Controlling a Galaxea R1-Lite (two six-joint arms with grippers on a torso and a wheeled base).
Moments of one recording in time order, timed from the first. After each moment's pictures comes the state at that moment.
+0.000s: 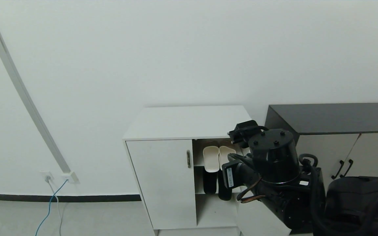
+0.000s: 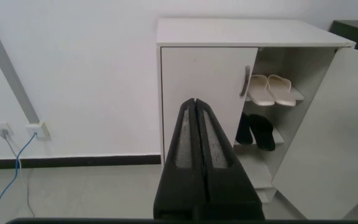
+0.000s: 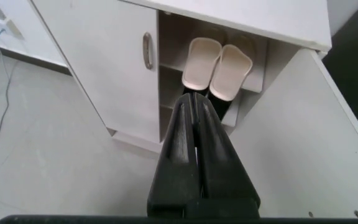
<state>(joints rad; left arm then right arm) 0.00 0.00 0.00 0.00 0.01 -0.02 0.92 1.81 -0.91 -0.54 -0.57 0.17</state>
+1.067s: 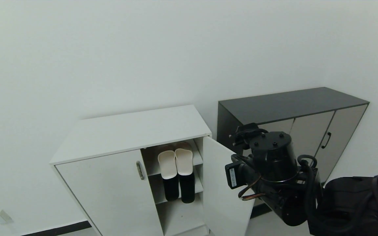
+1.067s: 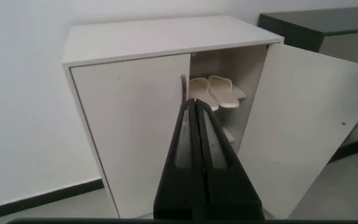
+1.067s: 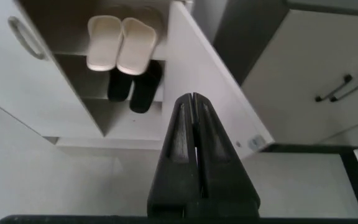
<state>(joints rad) 0.00 0.00 0.00 0.00 0.01 -0.02 0.90 1.83 -0.88 -0.58 -0.57 0.14</state>
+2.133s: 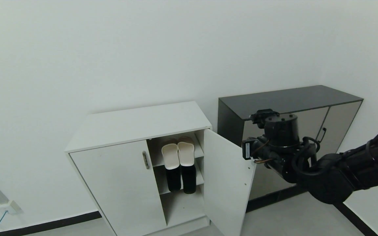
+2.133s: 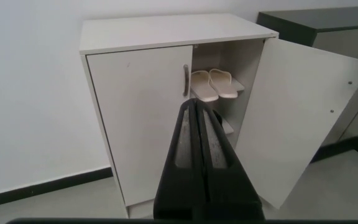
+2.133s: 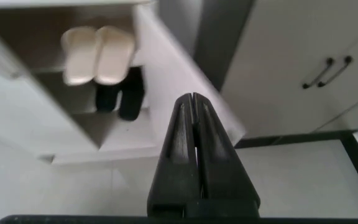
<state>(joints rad) 0.00 0.00 0.00 0.00 0.01 -0.02 0.62 1.95 -0.99 -0.66 -0.44 0.14</state>
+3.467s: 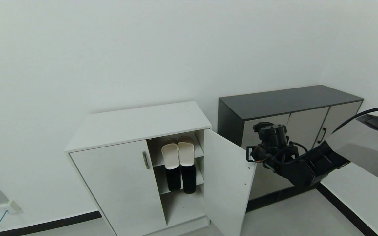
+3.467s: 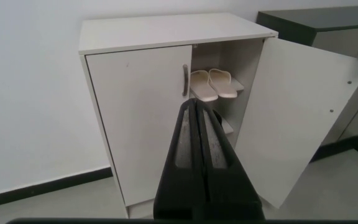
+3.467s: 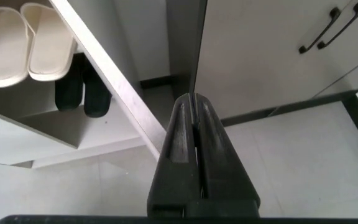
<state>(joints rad) 0.00 0.00 0.00 0.00 0.01 -0.02 0.47 2.21 -1.13 -0.66 -0.34 0.18</state>
